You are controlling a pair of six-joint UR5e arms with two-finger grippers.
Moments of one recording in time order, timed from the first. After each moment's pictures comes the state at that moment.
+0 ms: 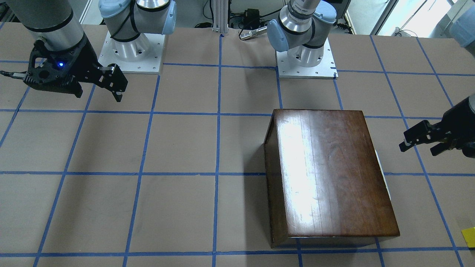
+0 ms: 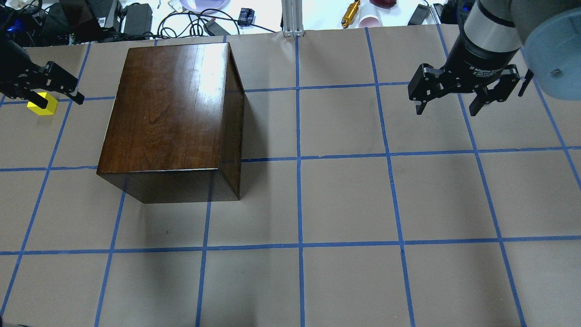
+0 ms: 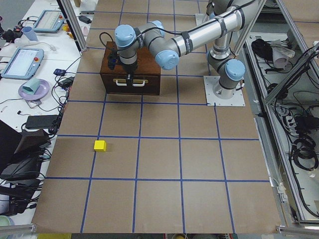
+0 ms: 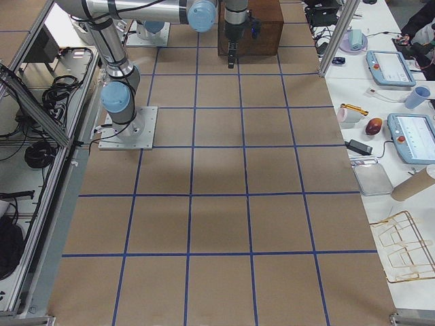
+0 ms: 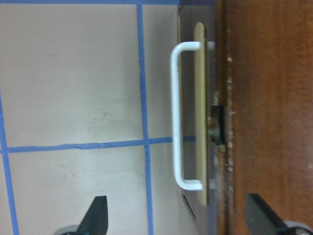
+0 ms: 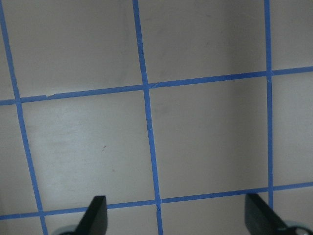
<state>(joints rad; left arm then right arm) -1.07 -1.83 -1.49 -1.43 1.43 0.56 1.52 -1.59 1.63 -1.60 -1.59 0.04</state>
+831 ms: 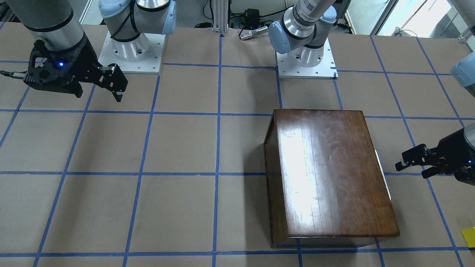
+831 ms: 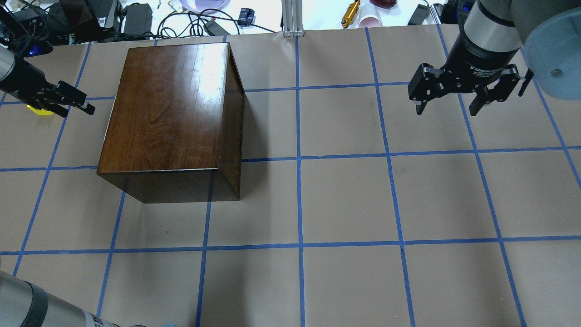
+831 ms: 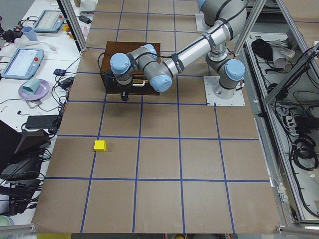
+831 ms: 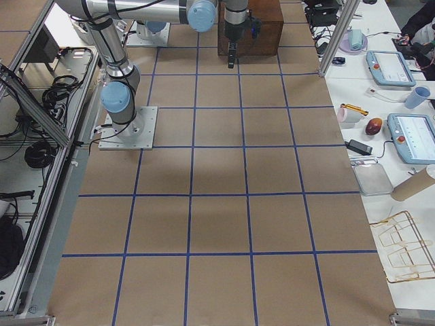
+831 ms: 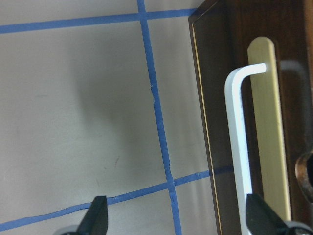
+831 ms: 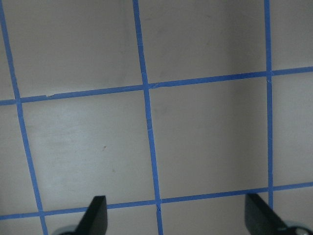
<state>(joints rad) -1.02 -1.95 -1.50 -1.38 1.33 0.70 1.52 -1.59 1.63 -1.60 -1.59 0.04</state>
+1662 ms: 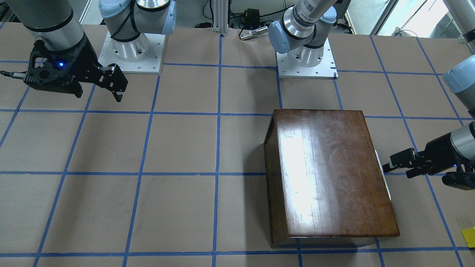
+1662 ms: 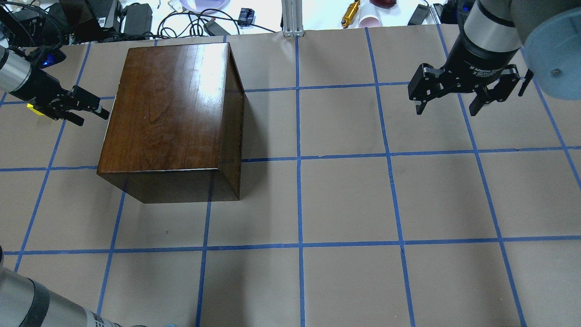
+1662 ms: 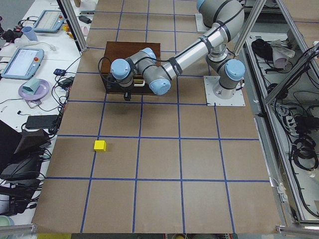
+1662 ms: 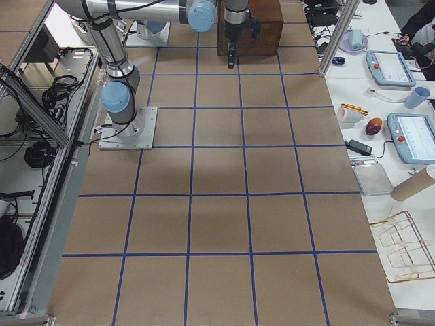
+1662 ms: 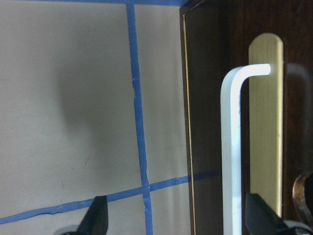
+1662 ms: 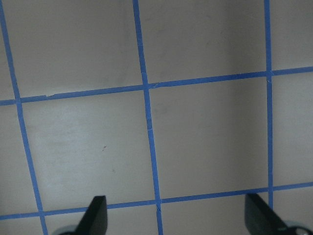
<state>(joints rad) -1.03 -1.97 -1.54 -1.39 1.28 0.62 1.52 -1.59 1.63 -1.60 -1.59 0.04</state>
